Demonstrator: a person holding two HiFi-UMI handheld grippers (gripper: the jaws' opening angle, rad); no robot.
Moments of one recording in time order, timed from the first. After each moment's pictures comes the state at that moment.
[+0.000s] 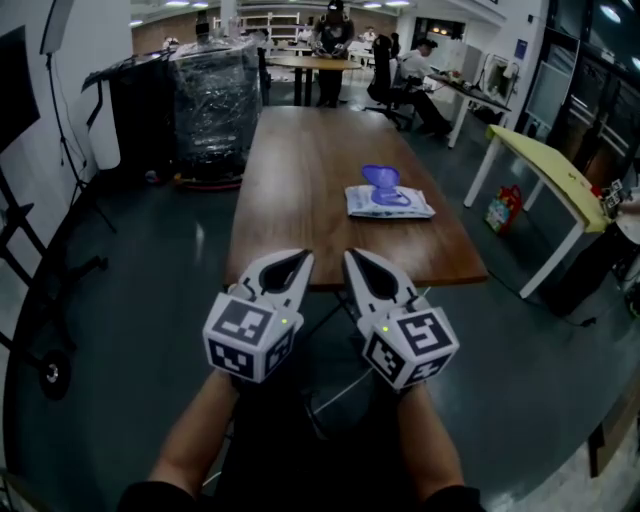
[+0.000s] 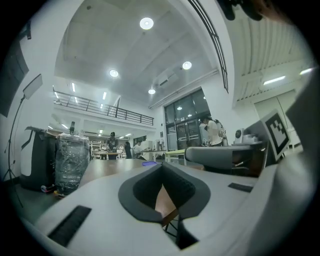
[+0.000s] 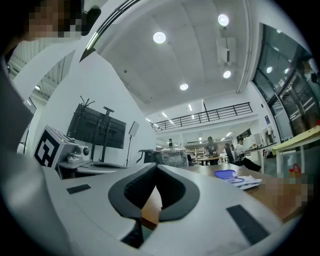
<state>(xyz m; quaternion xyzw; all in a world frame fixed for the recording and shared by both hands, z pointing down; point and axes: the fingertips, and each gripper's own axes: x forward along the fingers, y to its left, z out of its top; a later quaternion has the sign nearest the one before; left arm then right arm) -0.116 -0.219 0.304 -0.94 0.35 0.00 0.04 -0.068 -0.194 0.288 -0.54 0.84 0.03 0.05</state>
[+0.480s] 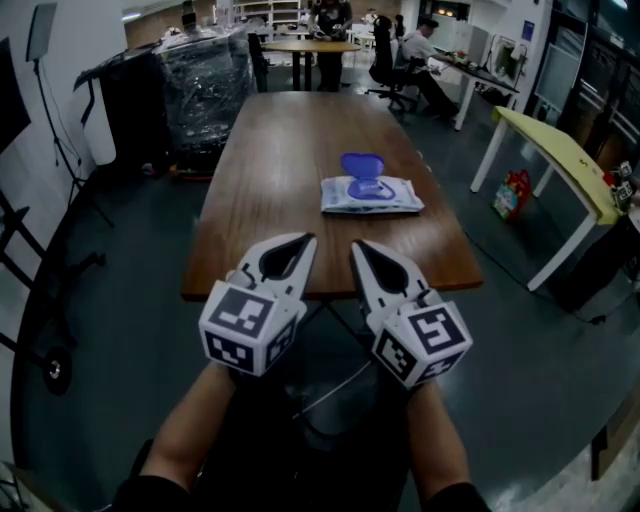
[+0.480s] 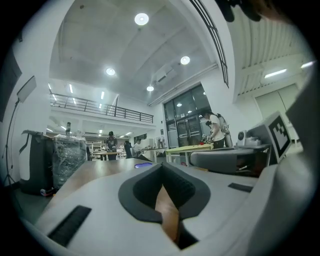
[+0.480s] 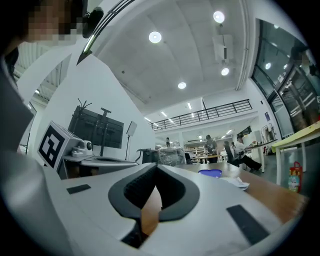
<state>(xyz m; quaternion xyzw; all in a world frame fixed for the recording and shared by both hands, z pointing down) -0.035 -0.255 0.303 -0.93 0.35 -0.02 0.05 0.016 -0.225 0.300 -0.53 0.84 0.02 0.05</state>
